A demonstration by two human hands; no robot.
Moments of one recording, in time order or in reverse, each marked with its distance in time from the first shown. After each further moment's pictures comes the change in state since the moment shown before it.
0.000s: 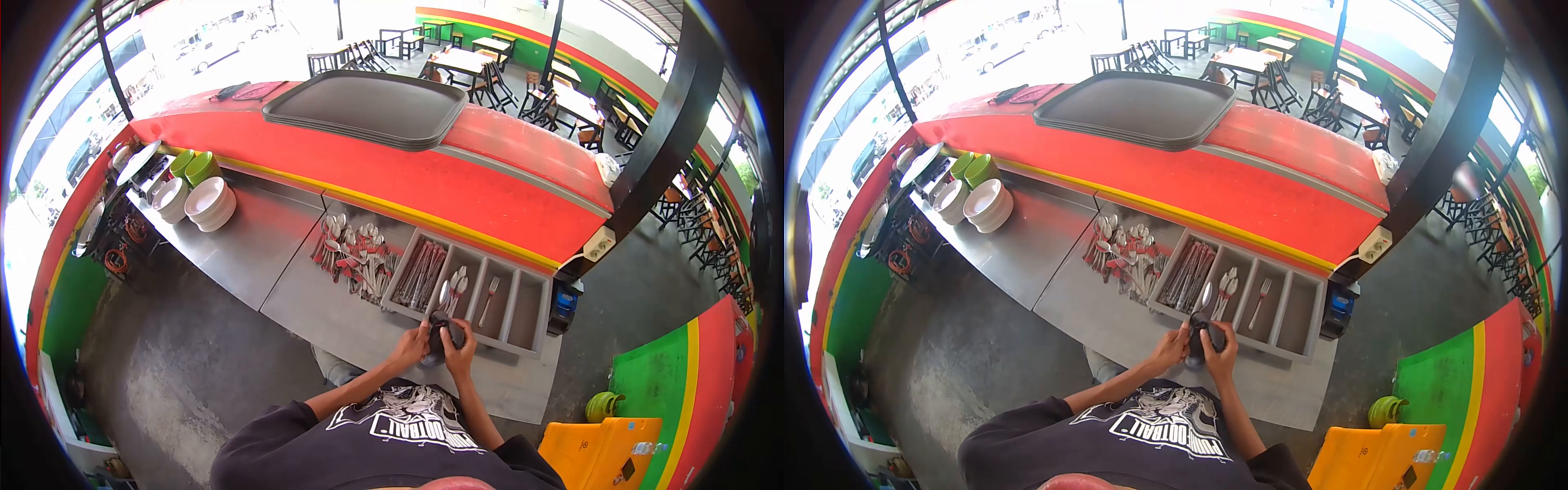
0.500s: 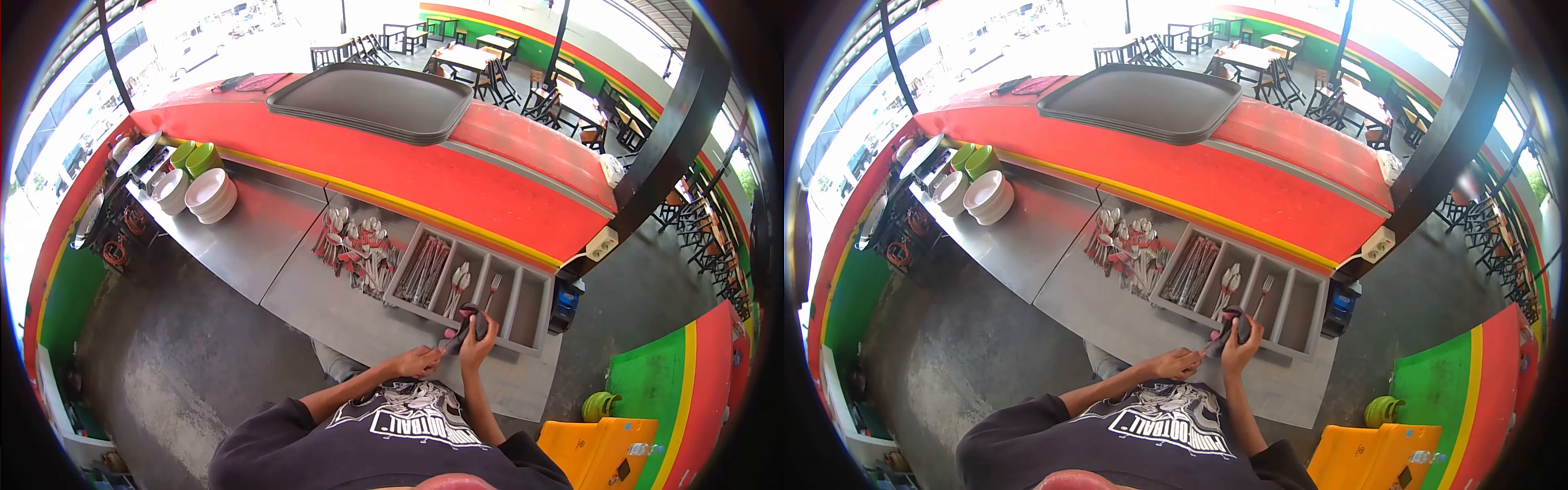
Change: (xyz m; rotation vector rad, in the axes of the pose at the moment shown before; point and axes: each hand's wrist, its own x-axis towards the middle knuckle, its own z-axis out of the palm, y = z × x) left_hand -0.019 -0.008 -0.015 0.139 -0.643 -0.081; right_hand 0.010 0.015 -0.012 -0.284 0.374 -0.057
